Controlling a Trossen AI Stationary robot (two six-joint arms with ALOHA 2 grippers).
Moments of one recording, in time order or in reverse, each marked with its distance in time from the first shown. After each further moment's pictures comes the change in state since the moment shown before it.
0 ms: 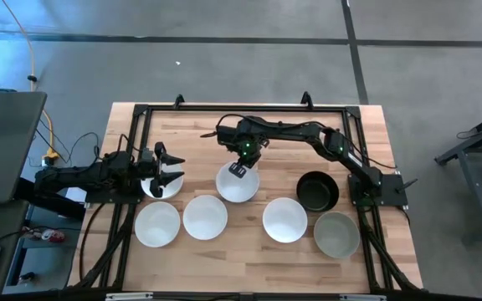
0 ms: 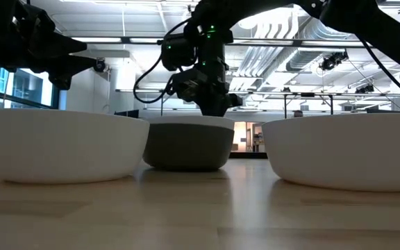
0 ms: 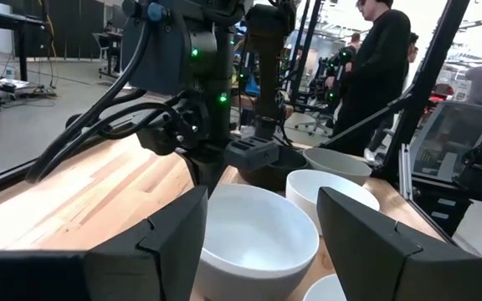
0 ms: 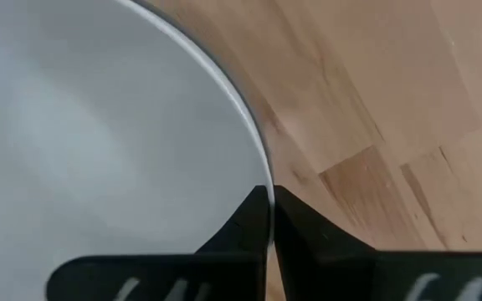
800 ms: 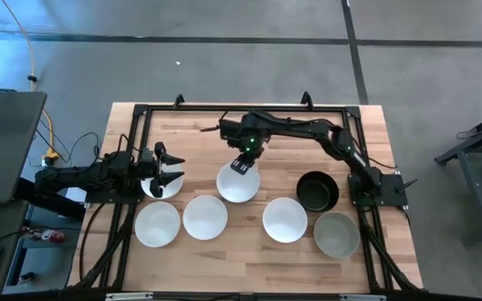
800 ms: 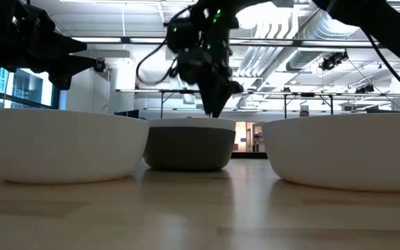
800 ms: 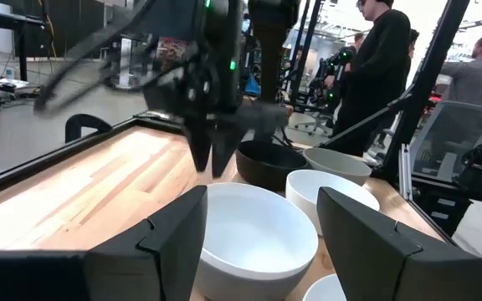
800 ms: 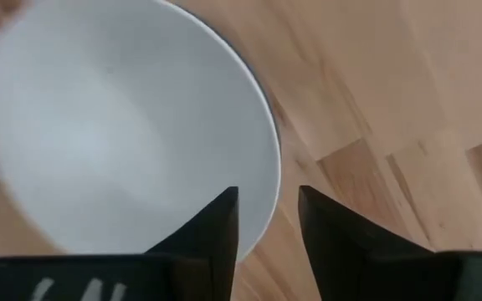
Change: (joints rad) left arm 0.000 0.000 0.000 0.000 0.000 -0.001; right arm 0.000 -0.094 0.000 -0.013 -0.011 -0.041
